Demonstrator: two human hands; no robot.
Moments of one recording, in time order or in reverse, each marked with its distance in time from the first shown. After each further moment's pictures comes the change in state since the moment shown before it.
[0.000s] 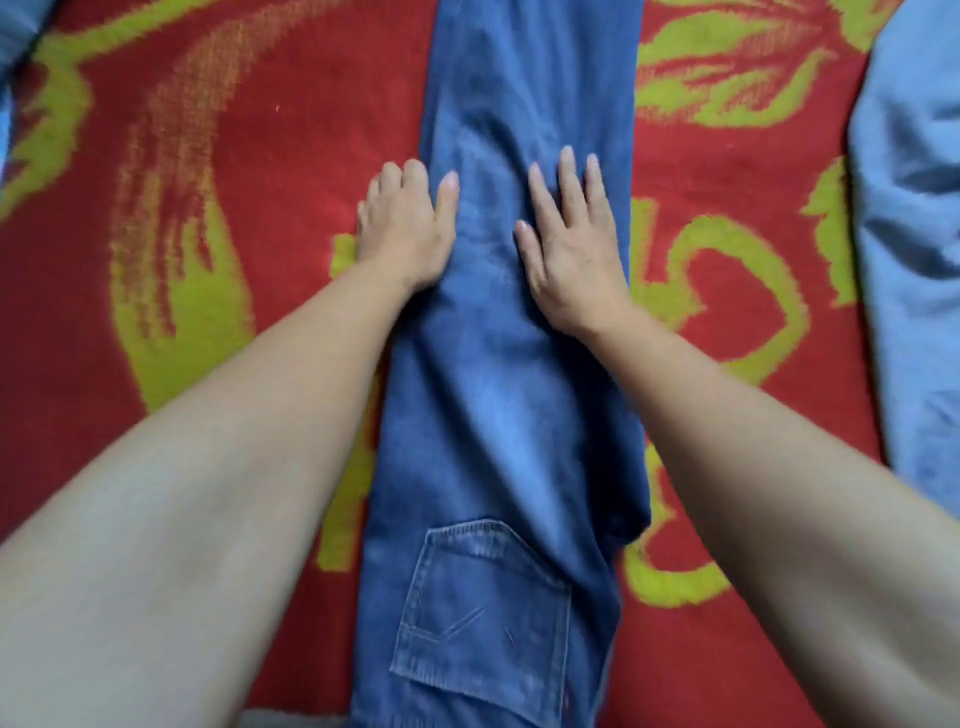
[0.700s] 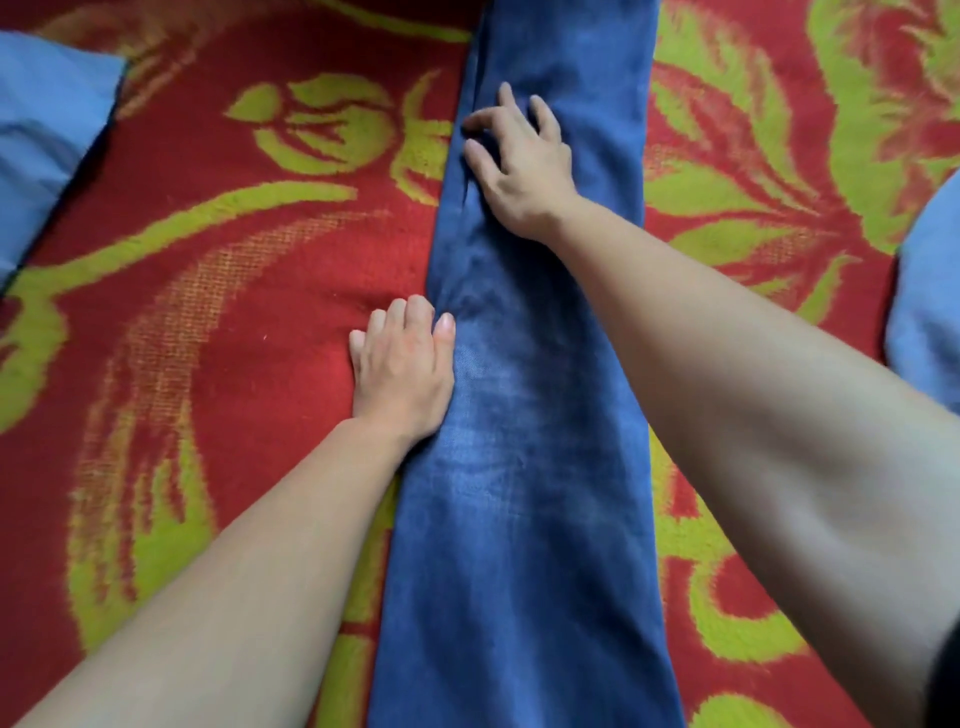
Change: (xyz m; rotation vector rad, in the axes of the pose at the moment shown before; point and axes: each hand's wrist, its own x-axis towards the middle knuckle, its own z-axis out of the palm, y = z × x) left_hand 0.097 0.007 0.003 0.012 0.082 0.063; right_hand 0.299 0.010 -0.031 0.362 -0.052 0.065
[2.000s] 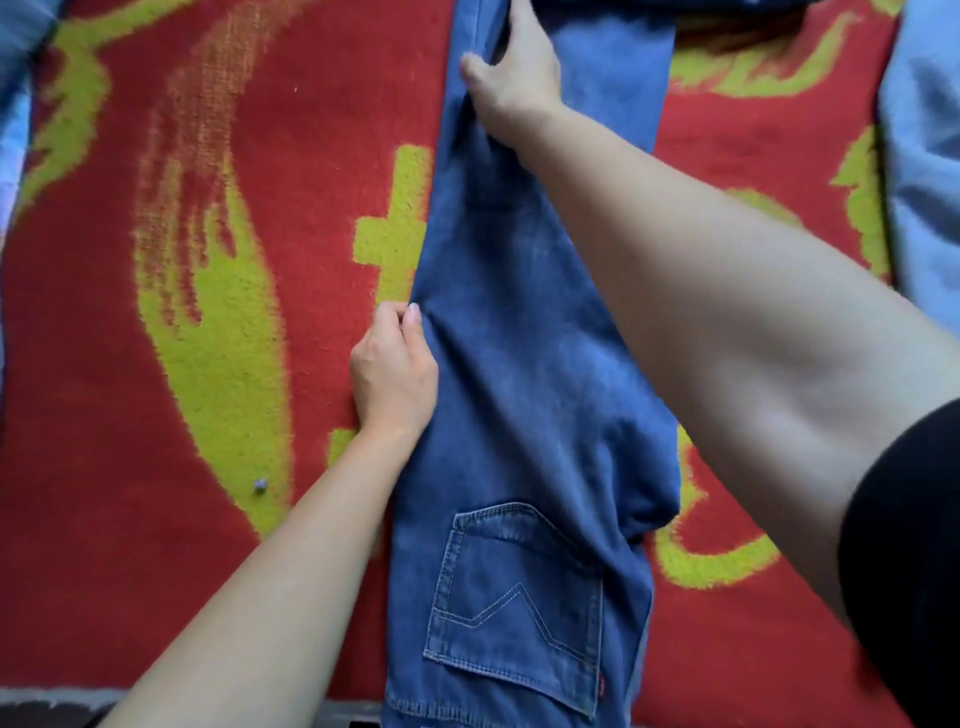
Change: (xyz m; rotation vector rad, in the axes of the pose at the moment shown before) left_hand -0.232 -0.040 -0.006 -0.349 0.168 -0.241; right_hand -0.162 -0.057 0.046 0.293 0.154 0.247
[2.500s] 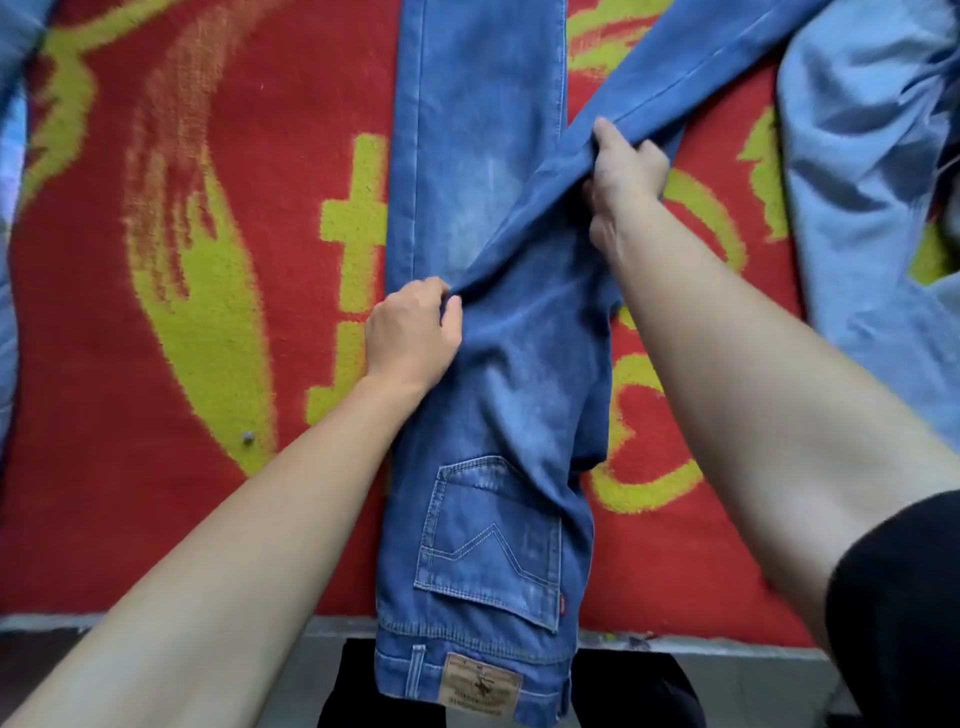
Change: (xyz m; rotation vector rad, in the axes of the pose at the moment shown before) left_hand -0.020 0.057 0.000 0.319 -0.241 0.272; right_hand -0.077 0.095 -0.099 0.780 0.372 0.574
